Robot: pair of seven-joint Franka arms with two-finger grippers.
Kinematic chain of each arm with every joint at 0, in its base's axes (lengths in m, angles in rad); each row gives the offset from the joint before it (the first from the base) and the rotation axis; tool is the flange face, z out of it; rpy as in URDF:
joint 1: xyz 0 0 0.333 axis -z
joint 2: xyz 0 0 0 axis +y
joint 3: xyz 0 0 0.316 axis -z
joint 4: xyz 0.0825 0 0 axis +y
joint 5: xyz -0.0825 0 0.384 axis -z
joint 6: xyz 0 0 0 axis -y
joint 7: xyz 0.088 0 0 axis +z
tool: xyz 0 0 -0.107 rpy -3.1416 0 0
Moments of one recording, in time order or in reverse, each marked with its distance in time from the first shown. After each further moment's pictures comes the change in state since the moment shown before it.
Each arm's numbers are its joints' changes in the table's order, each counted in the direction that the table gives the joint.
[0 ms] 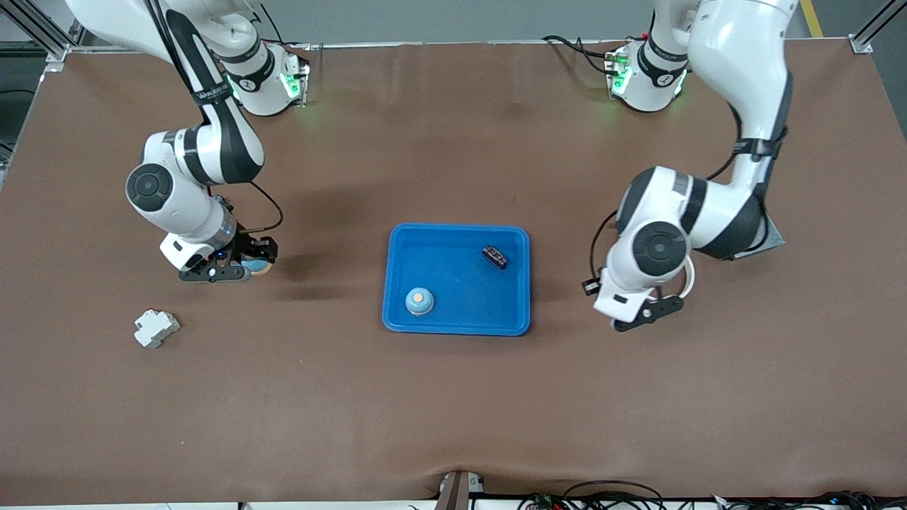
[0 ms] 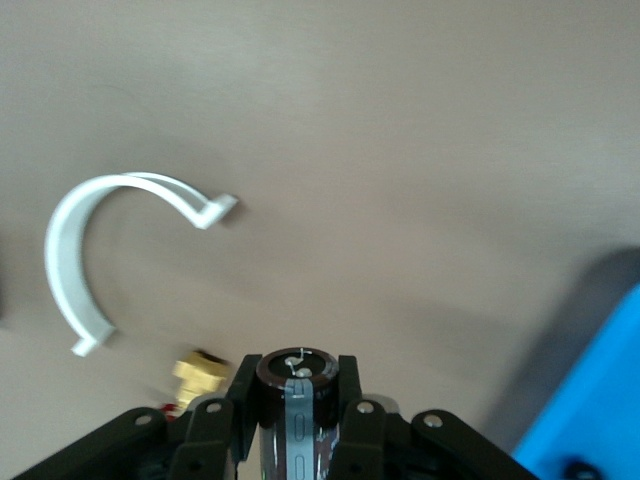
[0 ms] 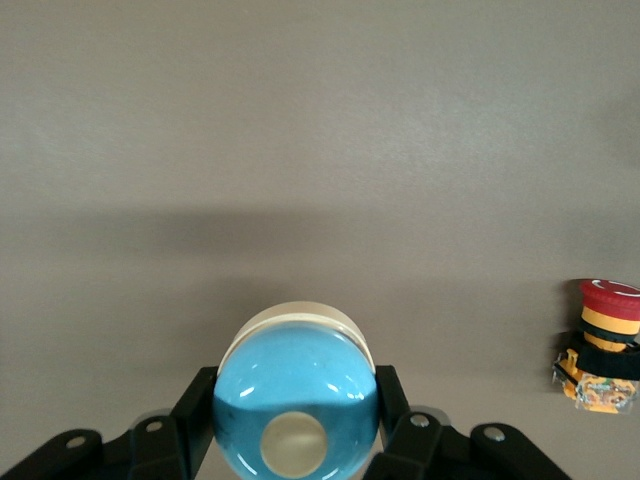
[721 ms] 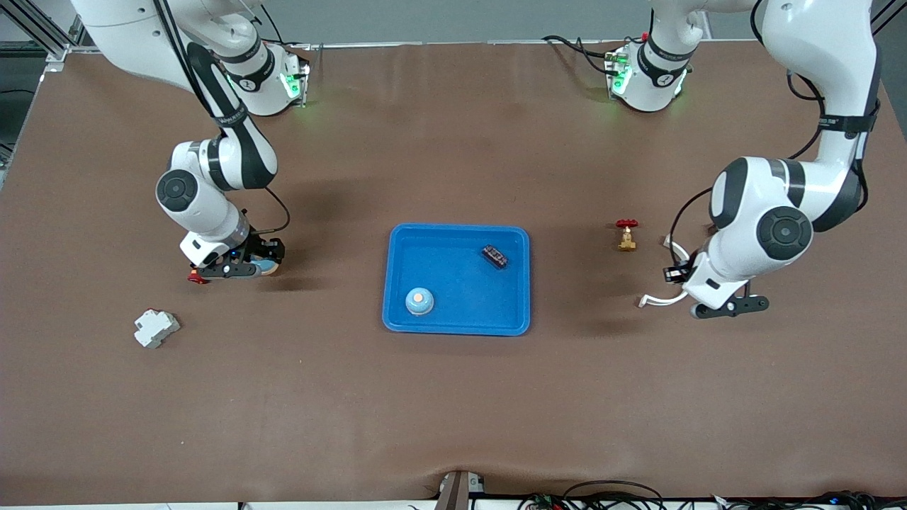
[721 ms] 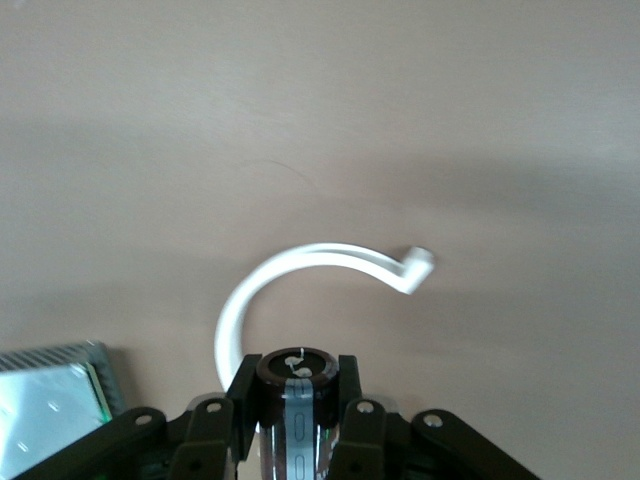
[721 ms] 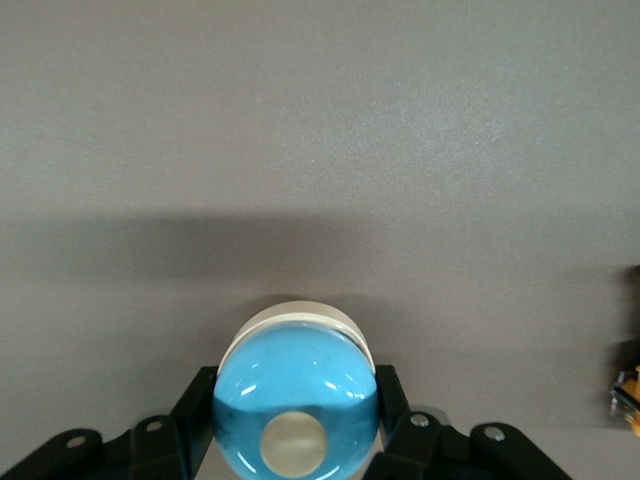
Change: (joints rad) left arm -0.245 -0.134 -0.002 0.284 -0.040 0.241 -0.434; right arm 0.012 0.113 -0.002 0.103 0.001 0.226 0.012
